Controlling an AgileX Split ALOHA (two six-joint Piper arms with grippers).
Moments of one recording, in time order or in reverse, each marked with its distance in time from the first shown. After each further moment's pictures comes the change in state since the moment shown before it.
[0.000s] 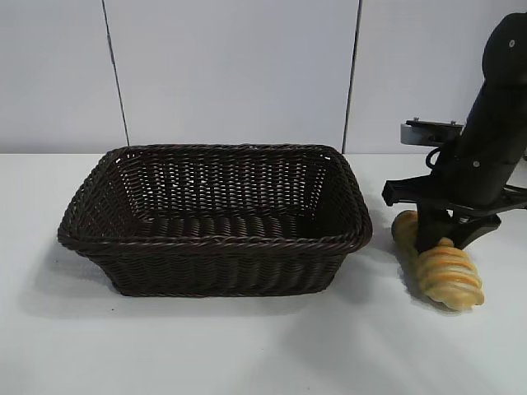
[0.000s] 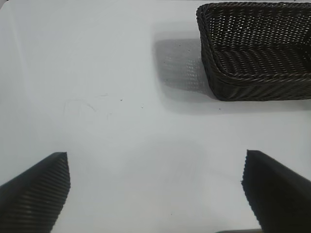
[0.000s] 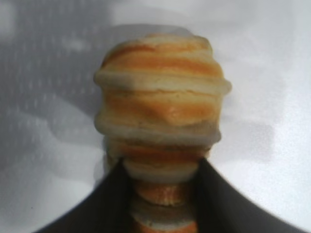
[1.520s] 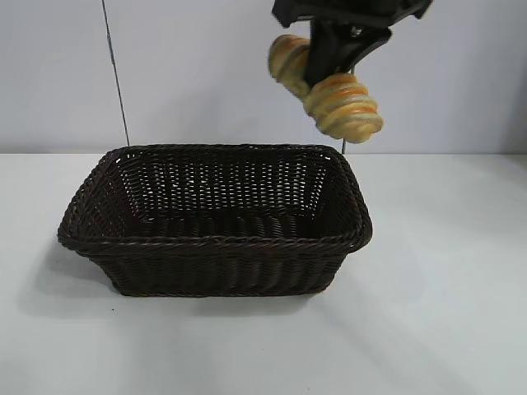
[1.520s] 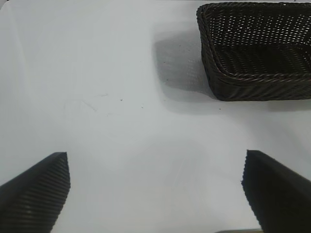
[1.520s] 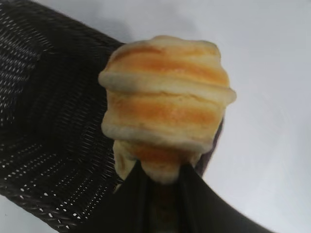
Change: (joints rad) left arm 0.000 0.000 0.000 0.001 0.000 0.000; right arm 0.447 -0.018 -0.411 -0.043 0.088 -0.896
